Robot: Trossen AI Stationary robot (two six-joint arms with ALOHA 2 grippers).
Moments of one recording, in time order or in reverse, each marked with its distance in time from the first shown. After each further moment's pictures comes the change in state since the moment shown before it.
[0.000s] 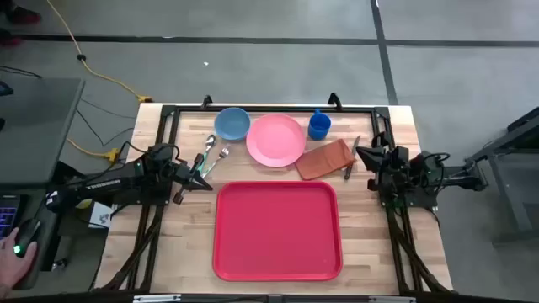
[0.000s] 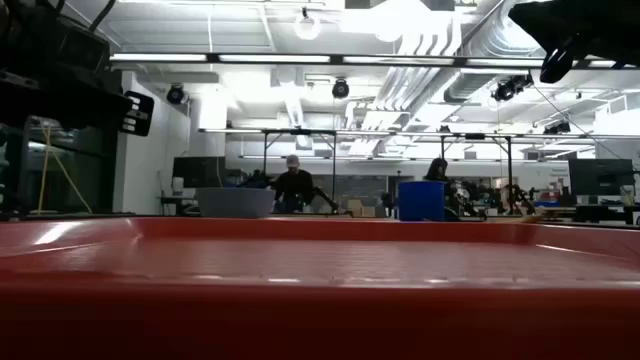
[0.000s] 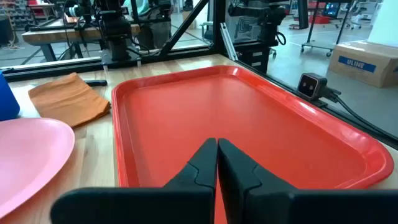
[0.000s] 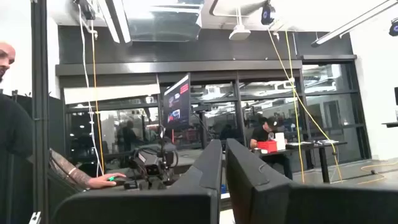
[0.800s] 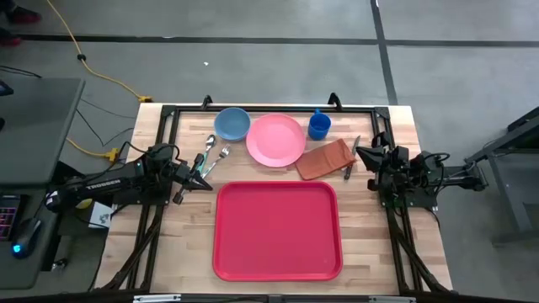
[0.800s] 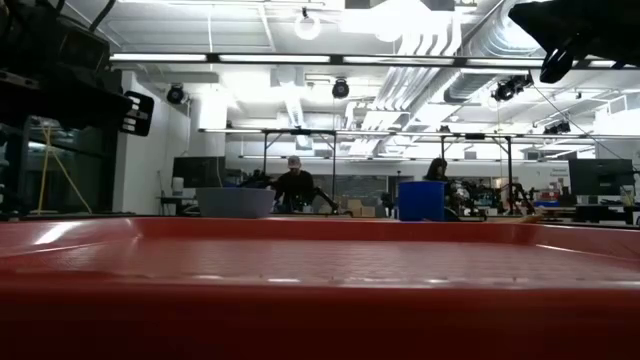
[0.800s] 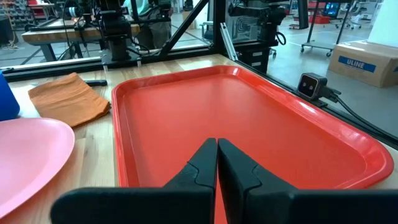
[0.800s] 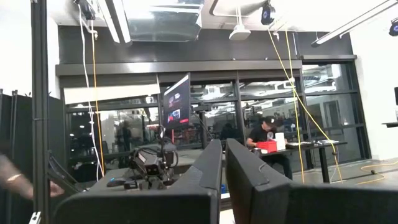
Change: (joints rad) left arm 0.000 0.000 0.000 0.000 0.000 0.000; right arm 0.000 0.000 0.000 0.000 0.000 0.000
